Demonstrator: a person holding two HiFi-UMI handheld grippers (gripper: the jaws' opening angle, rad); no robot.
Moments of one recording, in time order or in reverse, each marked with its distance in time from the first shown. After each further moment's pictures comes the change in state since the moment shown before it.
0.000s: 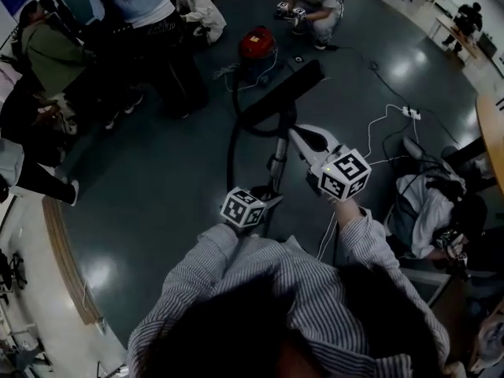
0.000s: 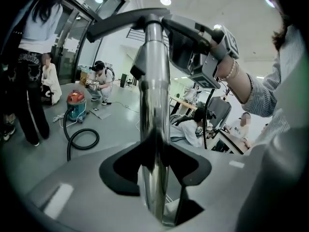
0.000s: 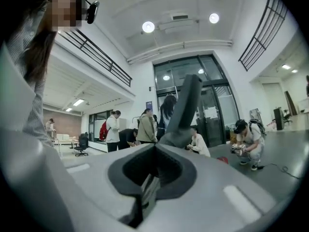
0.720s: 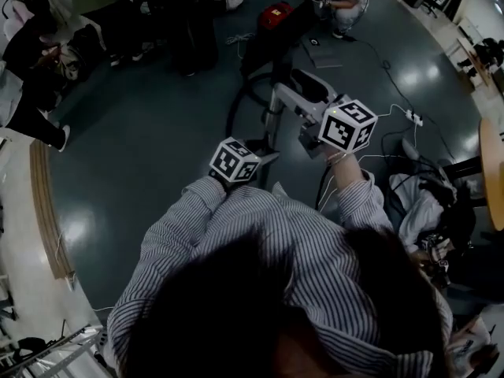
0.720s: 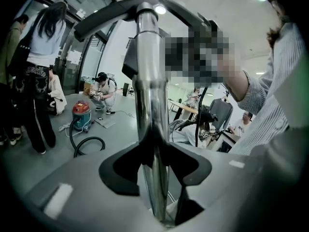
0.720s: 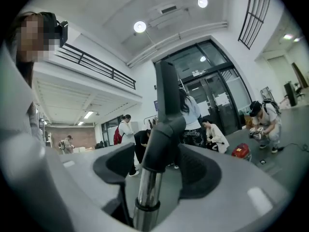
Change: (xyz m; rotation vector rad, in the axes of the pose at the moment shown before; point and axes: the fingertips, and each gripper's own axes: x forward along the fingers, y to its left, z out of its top) left arm -0.040 0.000 0.011 0.051 -0.092 0.054; right arm 0.036 0.061 0.021 0.168 0.023 0.171
